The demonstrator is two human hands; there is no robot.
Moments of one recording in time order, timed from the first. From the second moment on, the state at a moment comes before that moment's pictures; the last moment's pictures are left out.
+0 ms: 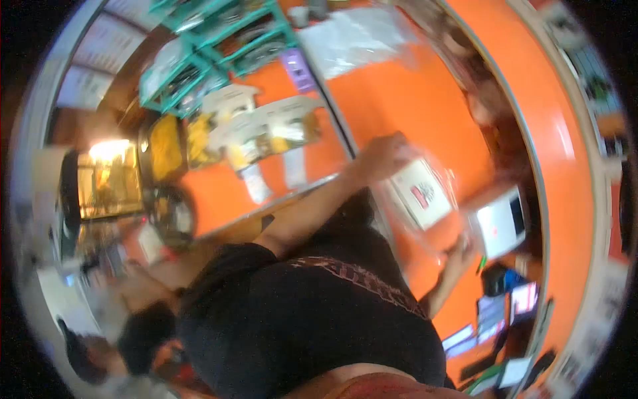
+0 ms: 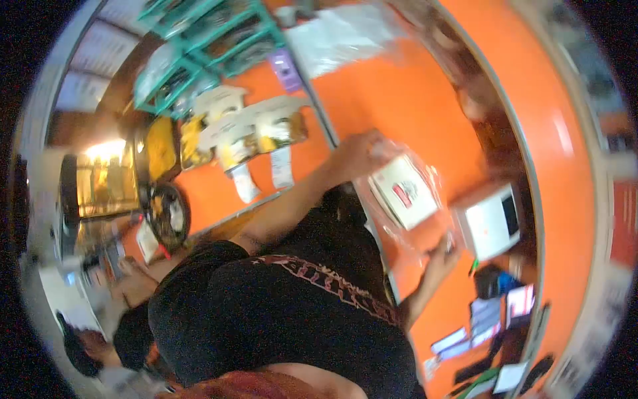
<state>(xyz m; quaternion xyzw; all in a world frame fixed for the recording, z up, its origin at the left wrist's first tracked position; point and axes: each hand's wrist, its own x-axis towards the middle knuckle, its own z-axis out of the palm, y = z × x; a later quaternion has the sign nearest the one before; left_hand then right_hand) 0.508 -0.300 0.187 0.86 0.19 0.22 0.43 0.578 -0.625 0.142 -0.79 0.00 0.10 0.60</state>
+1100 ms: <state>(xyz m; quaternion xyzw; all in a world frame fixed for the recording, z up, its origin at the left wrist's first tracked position) 0.090 0.201 0.214 0.83 0.43 0.34 0.06 0.370 -0.242 0.216 -0.69 -0.30 0.21 0.62</state>
